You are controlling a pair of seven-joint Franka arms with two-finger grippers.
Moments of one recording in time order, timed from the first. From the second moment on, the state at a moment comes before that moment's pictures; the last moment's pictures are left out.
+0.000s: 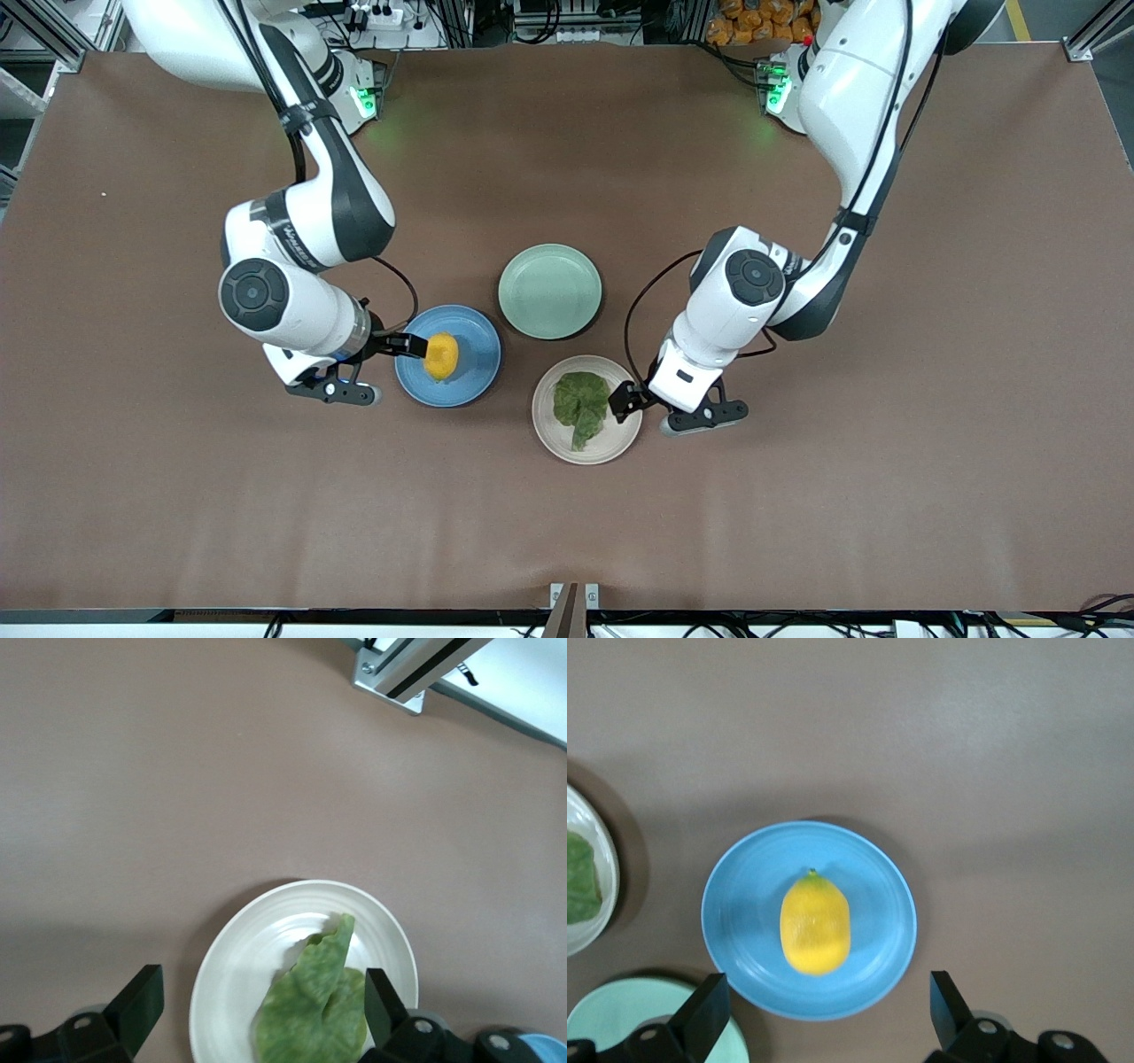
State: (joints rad) left arm -0.40 0.74 -0.18 -1.49 0.01 2.65 -0.75; right arm 0.40 0.48 -0.05 -1.61 0.14 2.02 0.45
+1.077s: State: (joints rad) left arm -0.78 0.93 0.14 -1.41 0.01 2.78 -0.83; right arm 0.46 0.57 -0.05 -1.79 0.14 2.38 0.49
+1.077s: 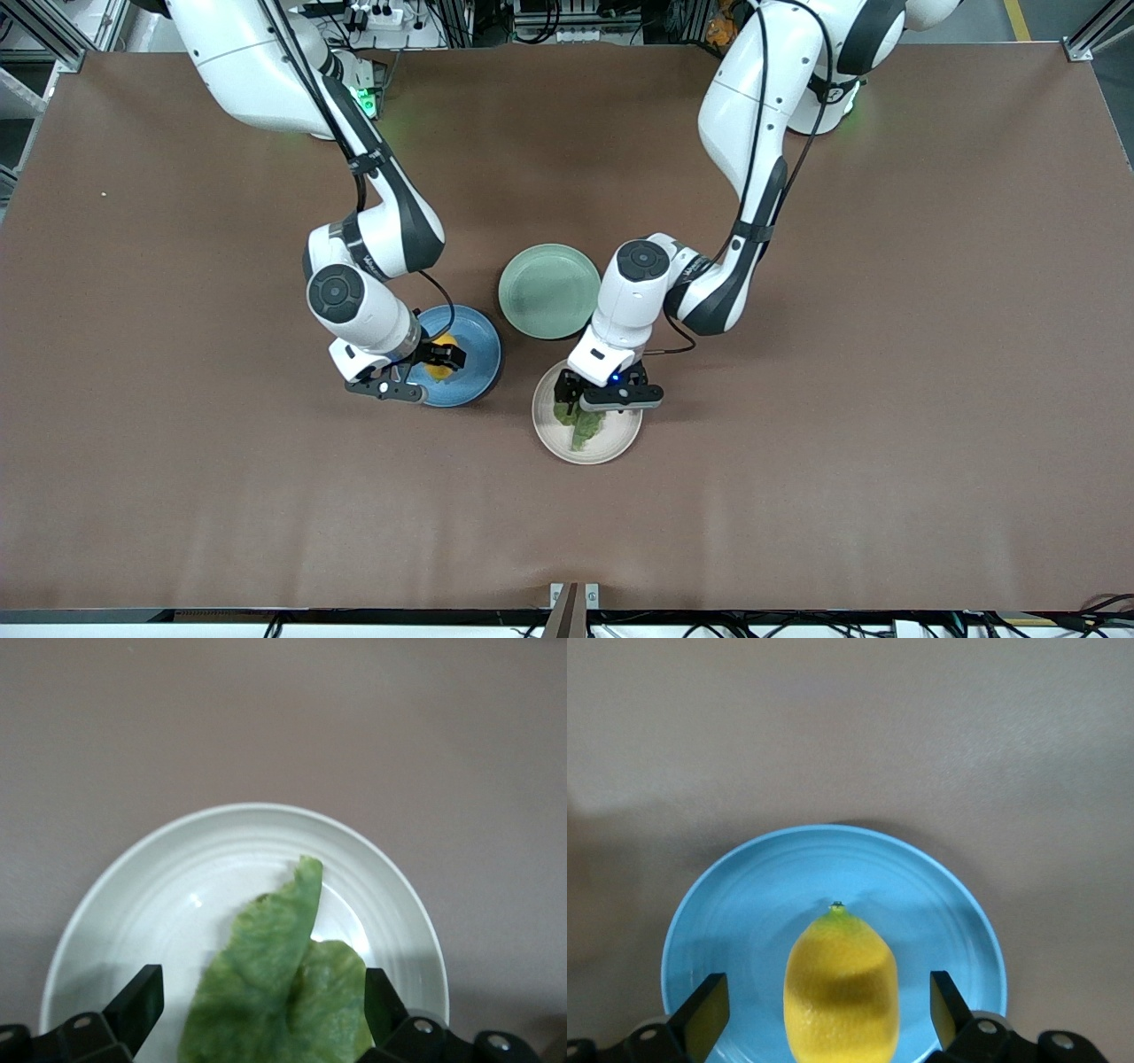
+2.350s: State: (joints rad) left arm -0.80 0.98 0.15 -1.40 0.01 2.79 -0.83; right arm 0.48 0.63 -0.05 -1.82 0.14 2.47 0.49
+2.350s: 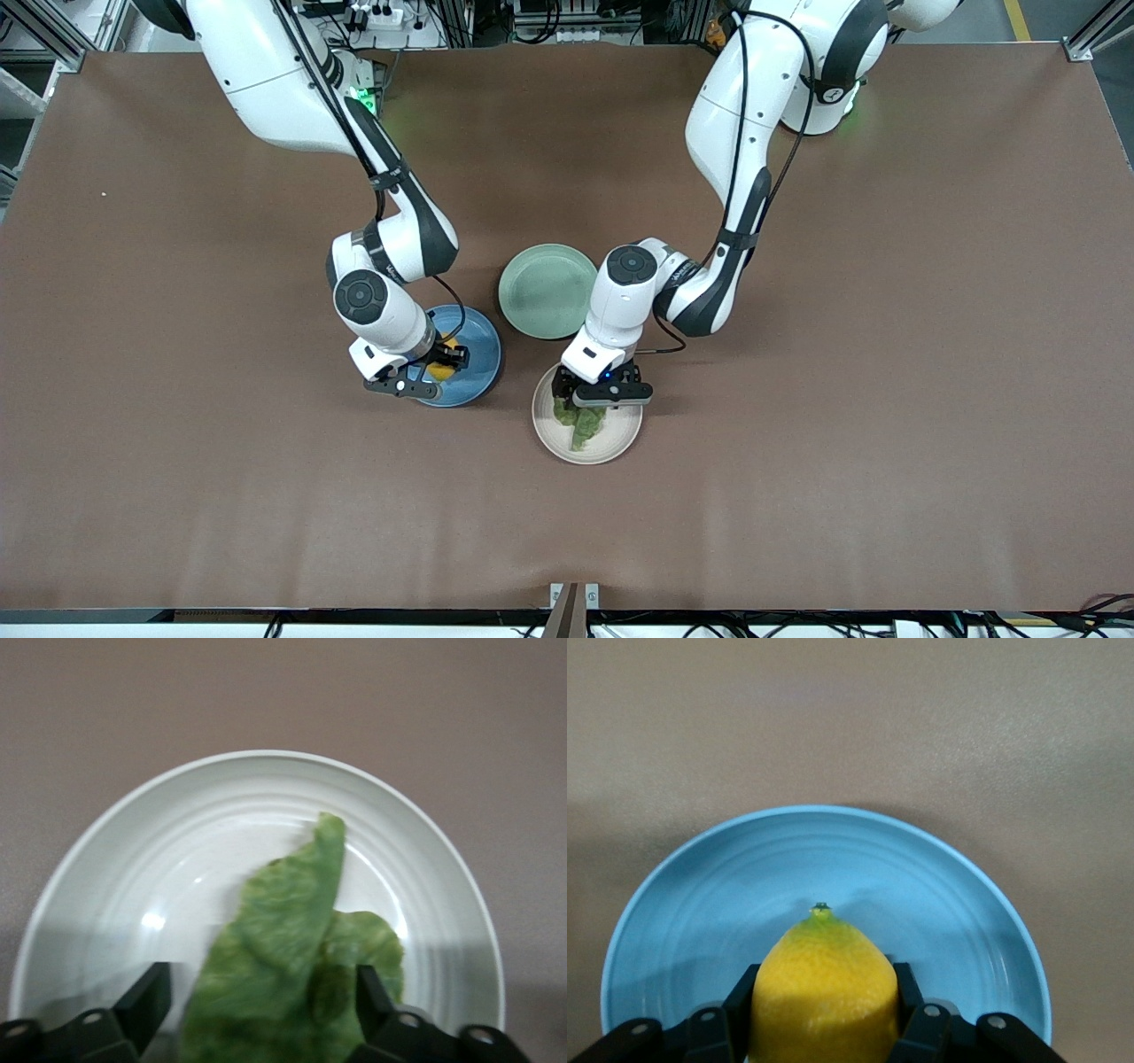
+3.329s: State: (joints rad) left arm -0.82 0.97 0.16 -1.41 0.01 2.79 -0.86; right arm 0.27 0.37 -0.07 -1.77 0.14 2.06 0.22
